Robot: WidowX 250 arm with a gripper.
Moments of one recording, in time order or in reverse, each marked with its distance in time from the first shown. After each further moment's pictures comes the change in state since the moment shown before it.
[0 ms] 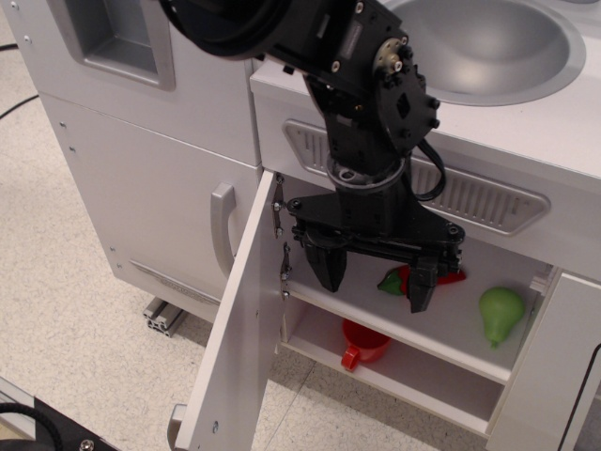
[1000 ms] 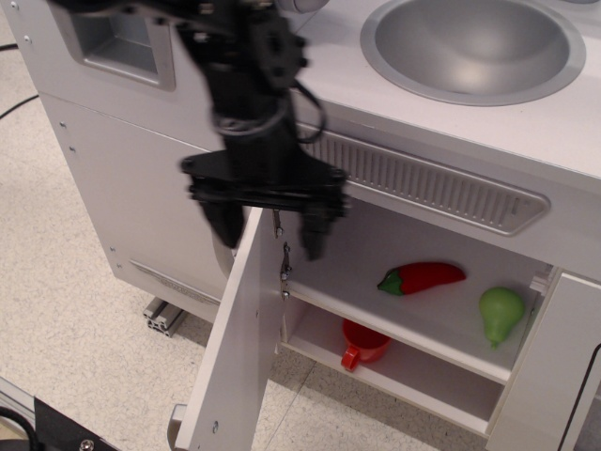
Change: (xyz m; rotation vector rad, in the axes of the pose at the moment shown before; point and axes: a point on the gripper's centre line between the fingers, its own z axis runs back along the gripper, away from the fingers) arm 0.006 0.083 0.025 0.058 -0.032 0.145
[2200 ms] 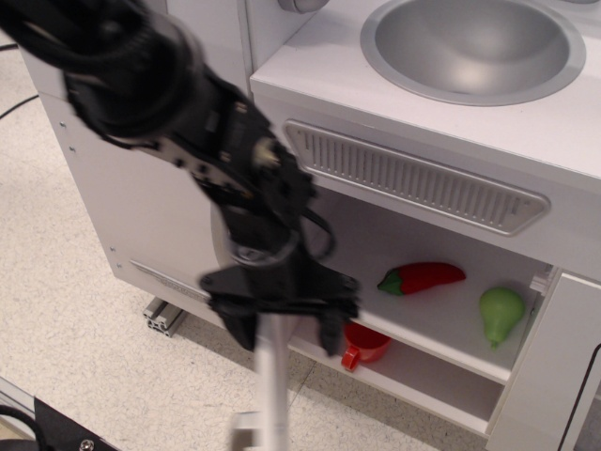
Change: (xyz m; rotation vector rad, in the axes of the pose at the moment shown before) arm -0.044 -0.036 -0.065 -0.048 0.044 0.067
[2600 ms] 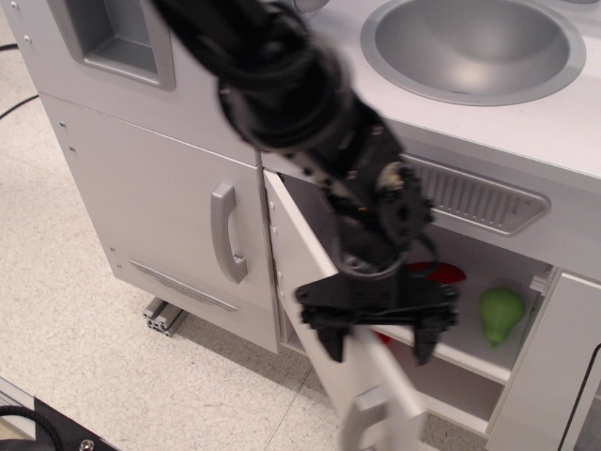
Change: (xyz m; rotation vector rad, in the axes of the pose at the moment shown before) arm 0.006 -0.057 -0.015 -0.009 0.002 0.038
